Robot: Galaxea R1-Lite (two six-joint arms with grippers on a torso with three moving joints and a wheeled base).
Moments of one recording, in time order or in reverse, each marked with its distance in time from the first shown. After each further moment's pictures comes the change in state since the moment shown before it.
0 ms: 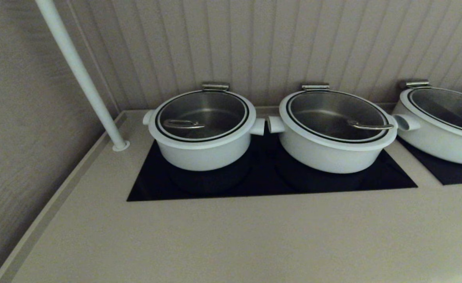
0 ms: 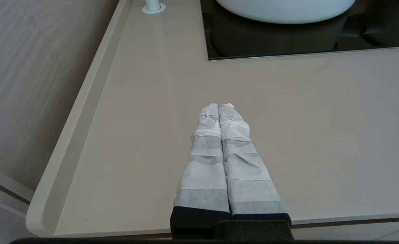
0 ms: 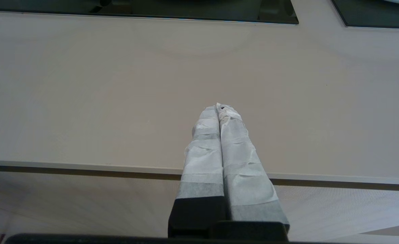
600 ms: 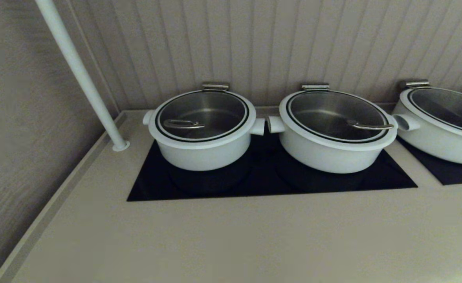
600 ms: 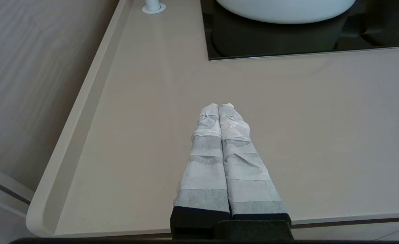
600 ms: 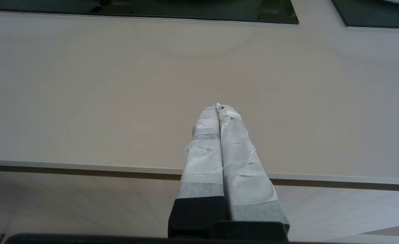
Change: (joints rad) left arm 0.000 0.000 0.000 0.000 -0.001 0.001; right arm 0.000 0.000 0.000 0.000 0.000 0.000
